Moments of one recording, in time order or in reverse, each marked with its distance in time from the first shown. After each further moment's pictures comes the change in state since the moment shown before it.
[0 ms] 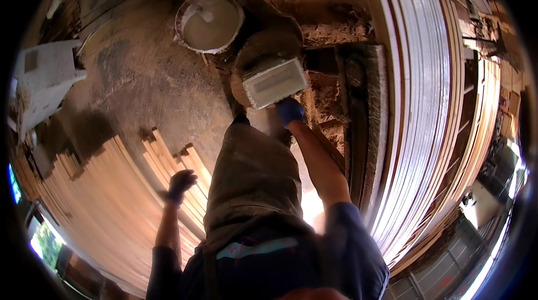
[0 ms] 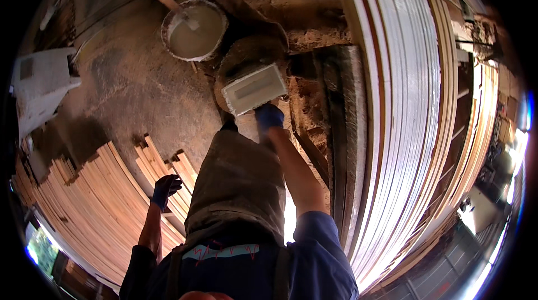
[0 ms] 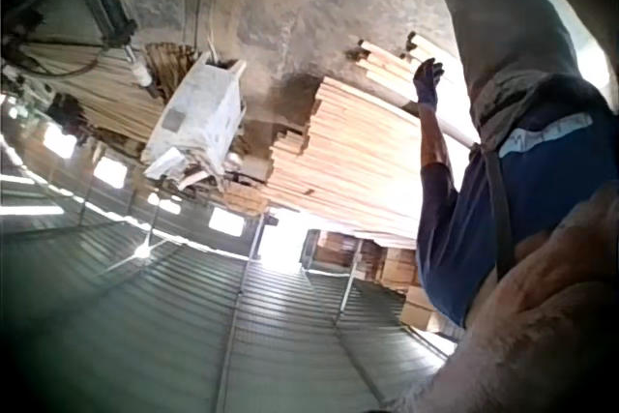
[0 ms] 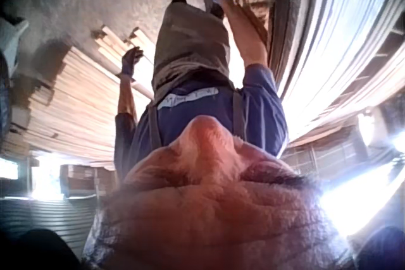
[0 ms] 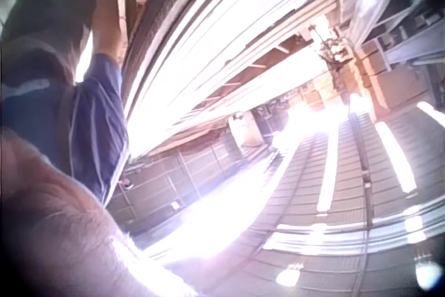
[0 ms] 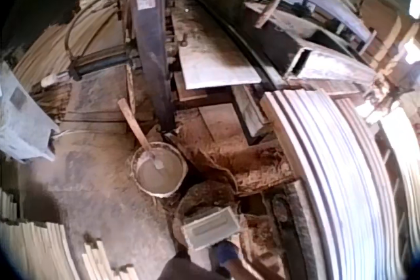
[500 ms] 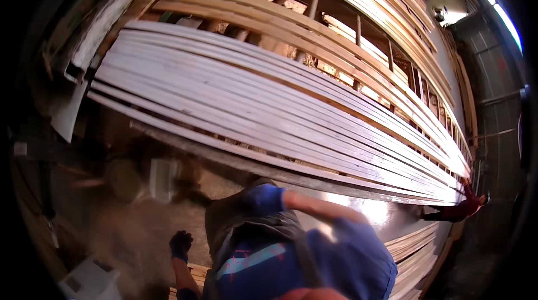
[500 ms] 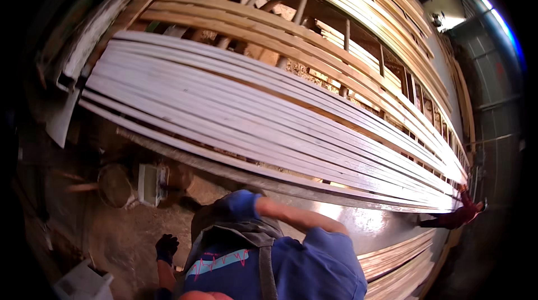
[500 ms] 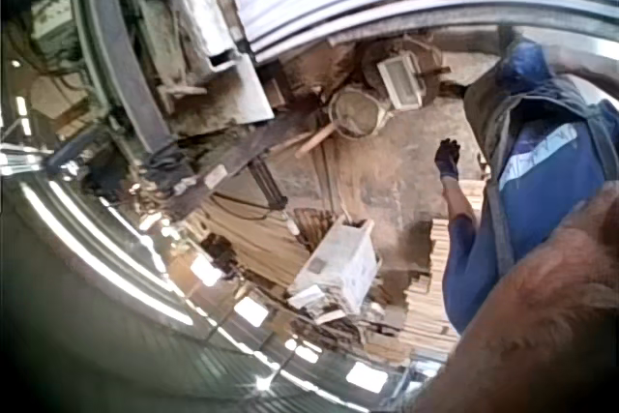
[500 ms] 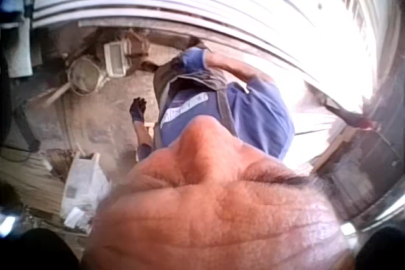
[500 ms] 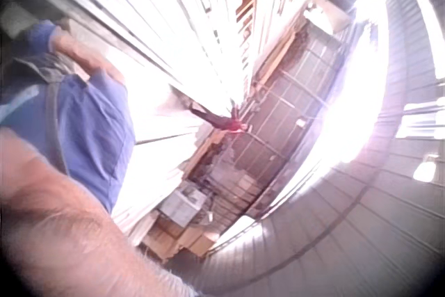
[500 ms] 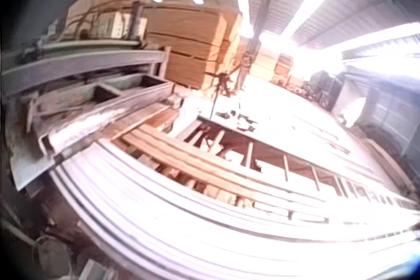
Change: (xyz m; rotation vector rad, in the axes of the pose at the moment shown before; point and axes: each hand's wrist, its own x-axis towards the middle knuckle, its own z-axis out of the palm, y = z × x) left_hand 0.143 0.034 0.119 0.740 -0.654 0.398; right_hand -0.387 0.132 -0.150 0.424 0.057 -0.330
